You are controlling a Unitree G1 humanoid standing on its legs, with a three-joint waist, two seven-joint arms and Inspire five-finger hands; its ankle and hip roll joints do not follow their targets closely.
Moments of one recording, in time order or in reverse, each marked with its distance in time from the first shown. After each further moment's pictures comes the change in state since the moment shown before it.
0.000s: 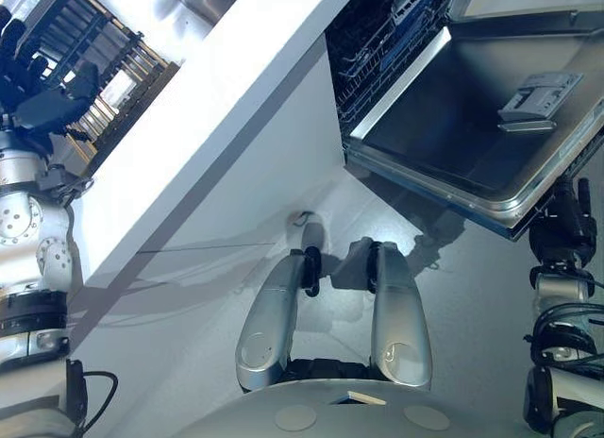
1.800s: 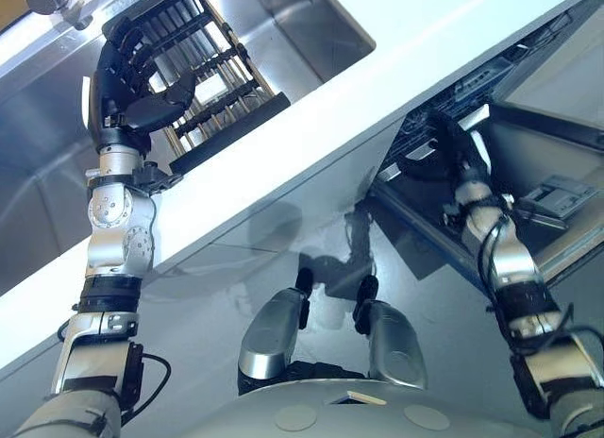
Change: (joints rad) left arm -0.073 -0.234 -0.162 -0.090 0.079 0.023 -0.015; right arm -0.110 0.020 0.386 -0.340 -1.105 0.027 -0.487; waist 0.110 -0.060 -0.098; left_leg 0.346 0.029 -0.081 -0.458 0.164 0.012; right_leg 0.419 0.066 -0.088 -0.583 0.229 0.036
